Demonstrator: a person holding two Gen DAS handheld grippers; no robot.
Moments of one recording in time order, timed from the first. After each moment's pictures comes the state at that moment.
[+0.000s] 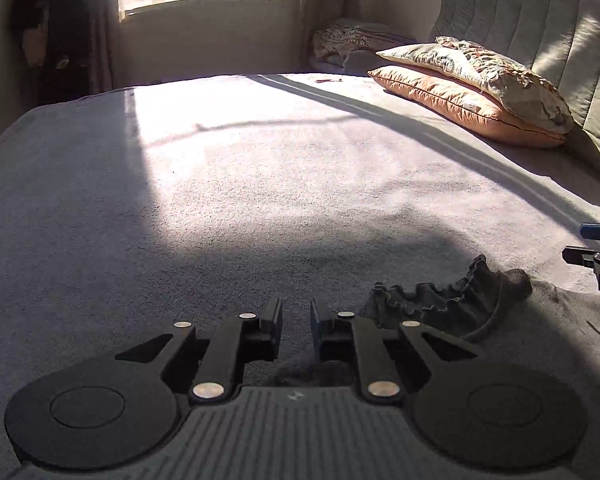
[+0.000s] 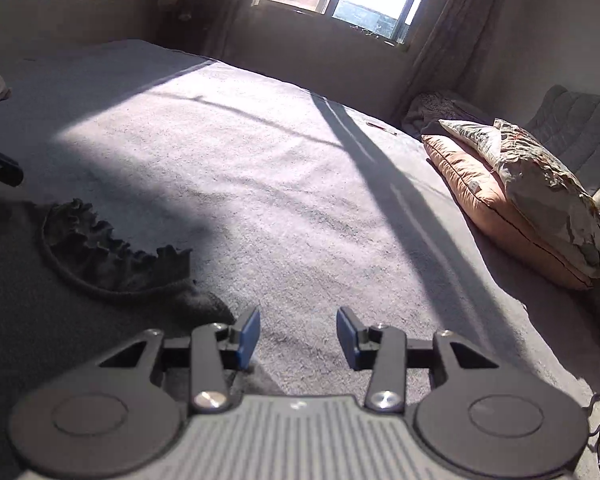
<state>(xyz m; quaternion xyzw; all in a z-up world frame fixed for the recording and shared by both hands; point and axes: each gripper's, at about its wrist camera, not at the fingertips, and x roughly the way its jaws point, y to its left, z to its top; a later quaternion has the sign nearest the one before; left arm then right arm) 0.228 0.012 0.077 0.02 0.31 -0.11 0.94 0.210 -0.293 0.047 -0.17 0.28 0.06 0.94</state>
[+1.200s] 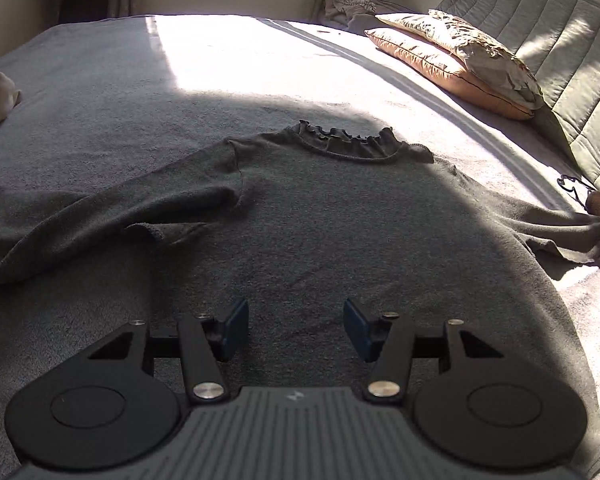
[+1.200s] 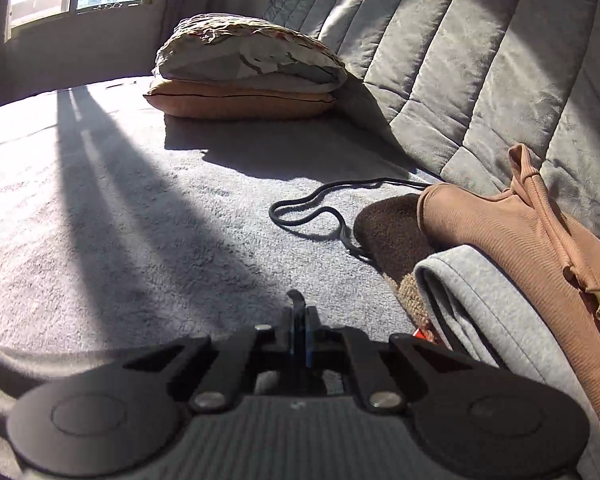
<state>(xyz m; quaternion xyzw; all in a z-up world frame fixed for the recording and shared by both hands) 0.044 -0.018 0.037 -0.04 0.40 -0.11 0.91 0.095 -0.563 0.051 -0.01 0.31 -0.23 0.92</state>
